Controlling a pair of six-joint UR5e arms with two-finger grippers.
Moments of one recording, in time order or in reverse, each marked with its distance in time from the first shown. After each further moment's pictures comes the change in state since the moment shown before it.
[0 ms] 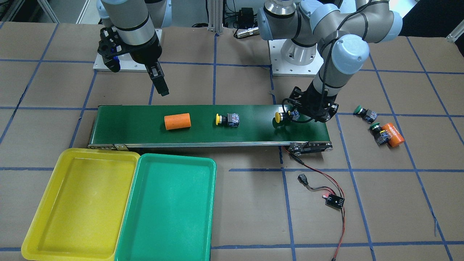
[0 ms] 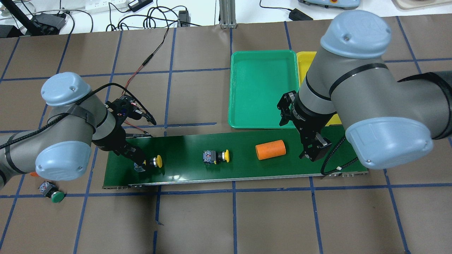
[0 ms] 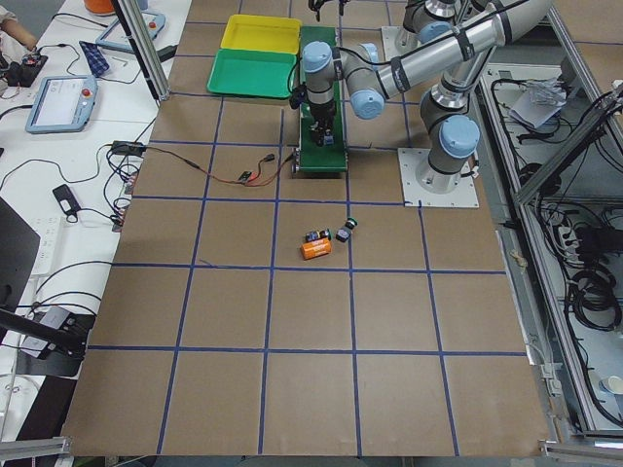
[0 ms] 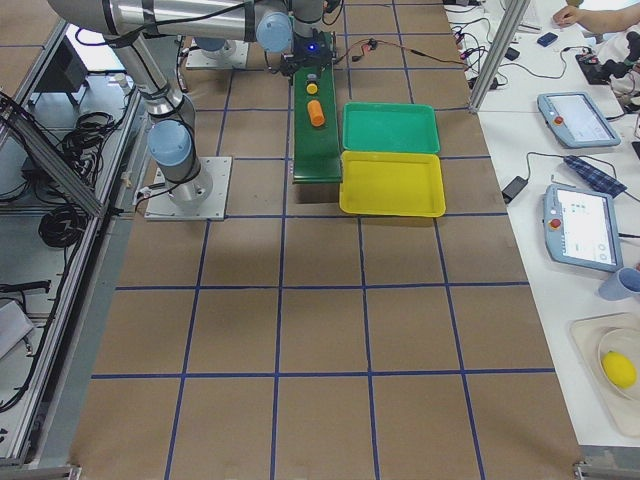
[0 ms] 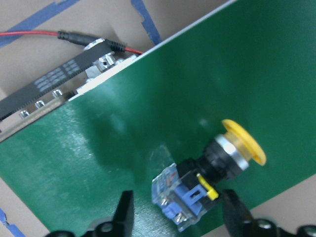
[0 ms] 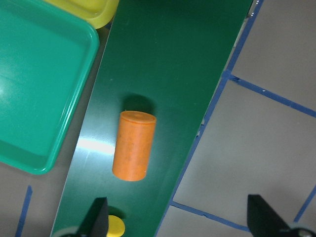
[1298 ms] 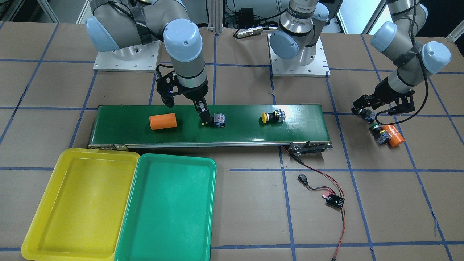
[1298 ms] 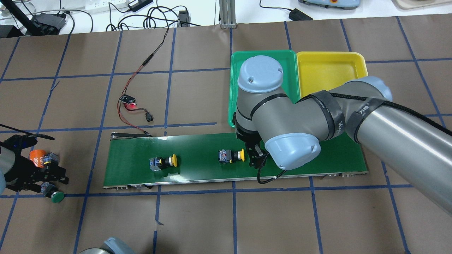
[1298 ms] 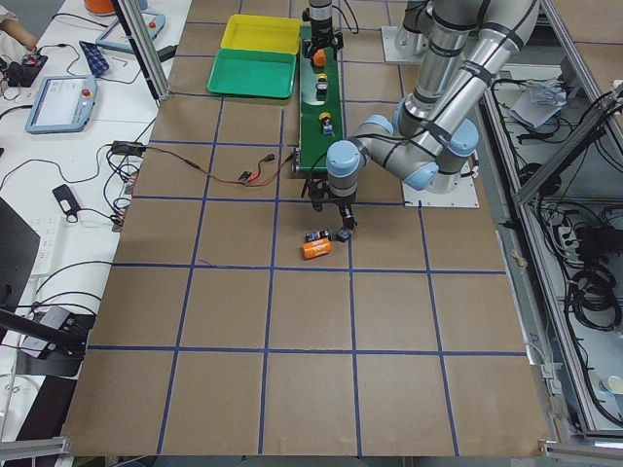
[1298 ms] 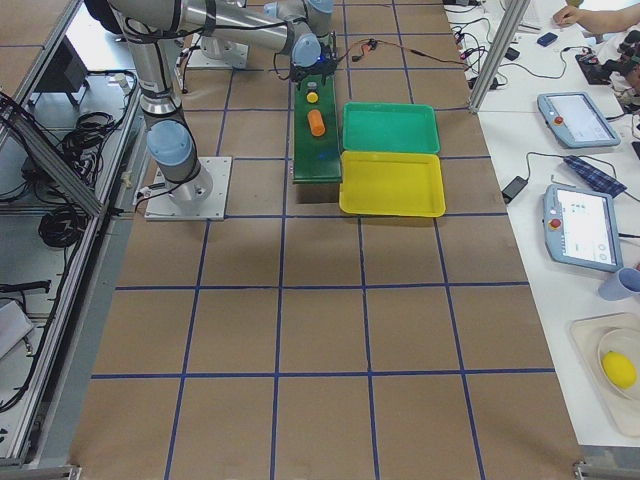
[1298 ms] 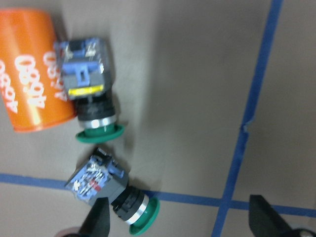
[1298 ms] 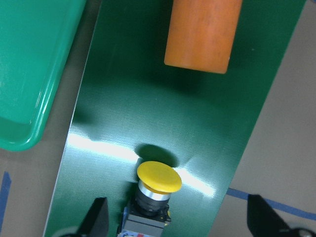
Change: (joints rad) left arm 0.680 -0.075 -0.158 0.183 0.008 -0.007; right arm 0.207 0.278 0.002 -0.242 0.003 0.247
